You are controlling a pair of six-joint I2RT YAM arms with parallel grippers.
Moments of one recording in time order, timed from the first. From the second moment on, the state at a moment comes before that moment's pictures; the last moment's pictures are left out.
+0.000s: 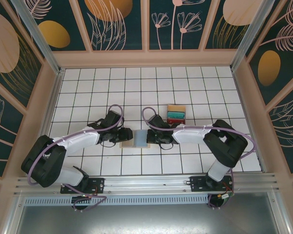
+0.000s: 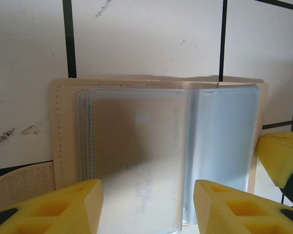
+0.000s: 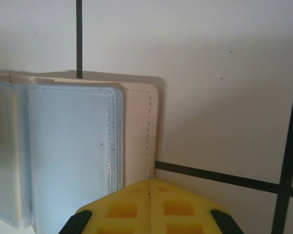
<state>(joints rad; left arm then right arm) -0.59 1.41 0.65 -0.30 0.22 -0.73 0.91 1.67 0.82 -0.19 -0.03 0.86</state>
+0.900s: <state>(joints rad) -0.62 1.49 0.66 -0.20 0.34 -0.72 0.91 1.68 0.82 -0.19 -0.03 0.86</state>
